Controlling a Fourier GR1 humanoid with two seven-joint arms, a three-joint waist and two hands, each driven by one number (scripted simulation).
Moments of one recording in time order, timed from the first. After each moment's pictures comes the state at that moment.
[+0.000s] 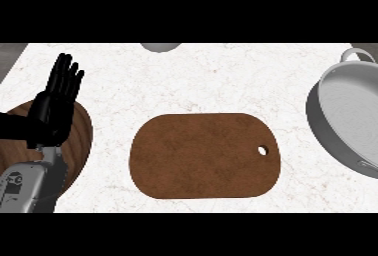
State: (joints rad) left arm -0.29 0.24 0.05 -1.53 0.18 0.14 0.04; right arm -0.38 -0.66 -0.48 -1.03 0.71 0.03 -0.45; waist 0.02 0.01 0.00
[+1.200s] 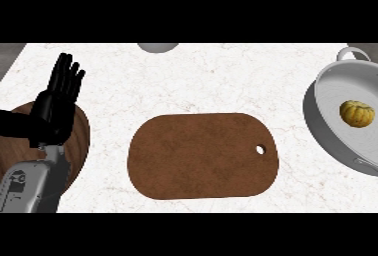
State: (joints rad) left arm -0.30 0.21 0.06 -1.53 0.15 0.15 0.05; right arm -0.62 -0.70 -0.65 -0.57 0.38 0.36 -0.56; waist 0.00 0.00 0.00
